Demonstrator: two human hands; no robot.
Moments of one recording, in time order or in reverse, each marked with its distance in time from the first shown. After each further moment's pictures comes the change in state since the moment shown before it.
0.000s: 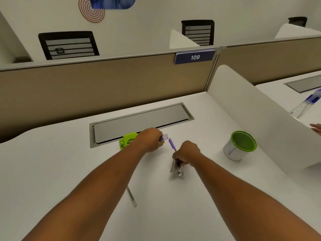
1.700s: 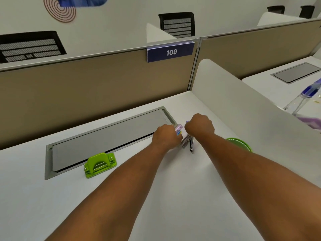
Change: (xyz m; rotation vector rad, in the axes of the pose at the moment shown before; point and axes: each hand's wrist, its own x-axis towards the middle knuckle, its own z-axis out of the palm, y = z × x) left_hand 0.141 0.109 0.035 -0.162 0.084 -0.100; right_hand 0.132 0.044 -0.108 -0.020 0.453 0.077
